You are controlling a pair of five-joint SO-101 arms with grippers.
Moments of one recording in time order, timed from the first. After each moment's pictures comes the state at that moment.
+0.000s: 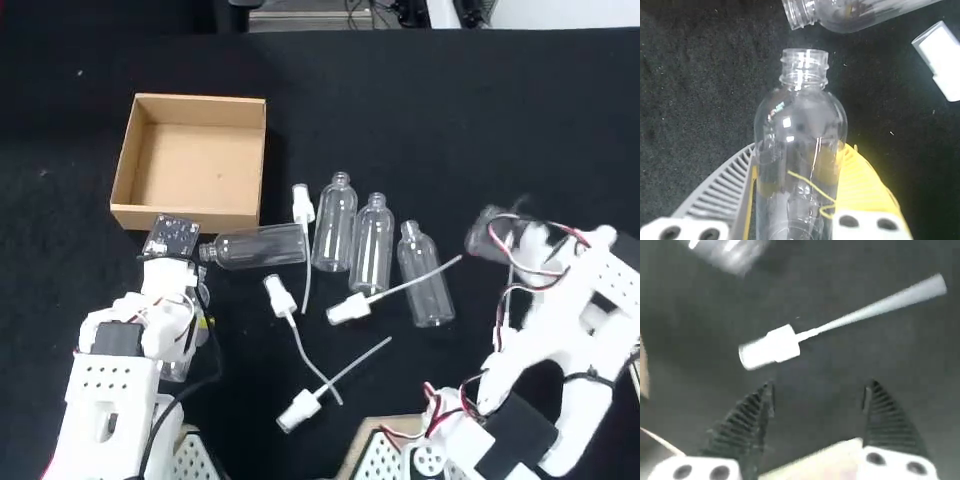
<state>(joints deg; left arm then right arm) -3.4 -65.8 77.6 60.3 -13.9 44.0 -17.4 31.7 80.7 111.3</state>
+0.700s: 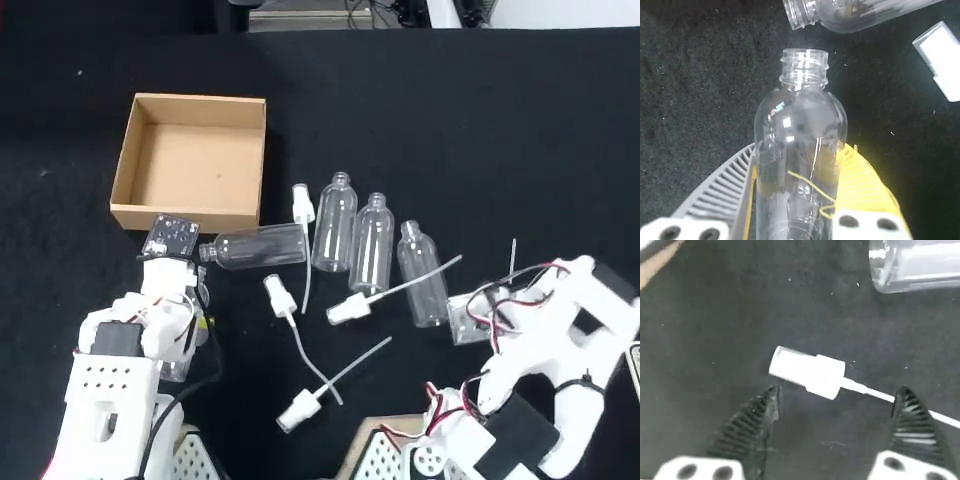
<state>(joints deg) -3.5 -65.8 77.6 60.3 -13.9 45.3 -17.4 48.1 67.1 140.8</state>
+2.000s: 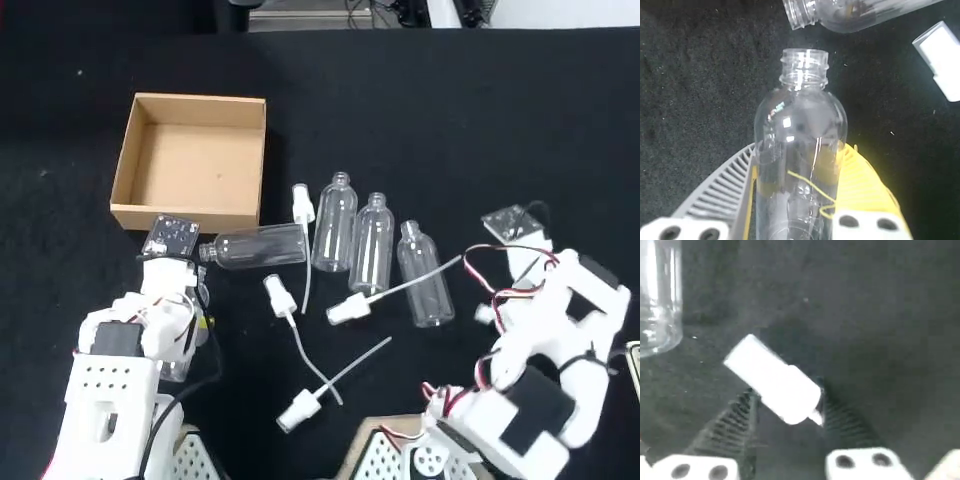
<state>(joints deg) -3.5 -65.8 77.6 60.3 -13.9 42.1 -6.6 45.5 59.7 62.9</state>
